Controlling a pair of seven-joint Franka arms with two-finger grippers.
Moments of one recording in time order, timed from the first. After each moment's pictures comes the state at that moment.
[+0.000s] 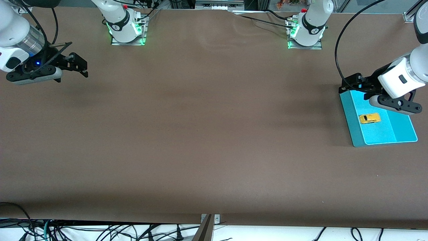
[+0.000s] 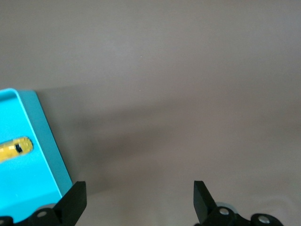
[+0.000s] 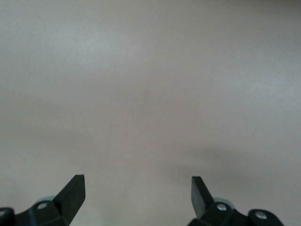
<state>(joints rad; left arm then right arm) 0.12 0.12 -0.16 -1.55 -0.13 1.54 0.07 -0.33 -0.16 0.39 -1.91 0.07 1.76 -0.17</state>
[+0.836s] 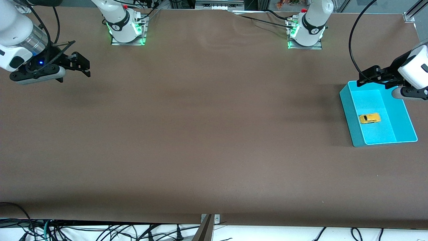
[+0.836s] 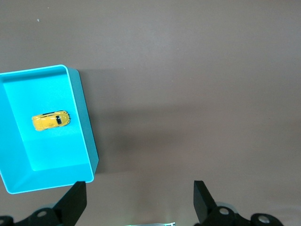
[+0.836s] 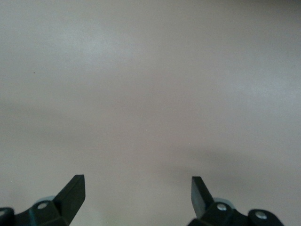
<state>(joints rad) 0.02 0.08 -0.03 -1.53 -0.04 1.47 0.05 -0.31 -0.16 0.39 -1.90 0.07 1.76 -0.17</state>
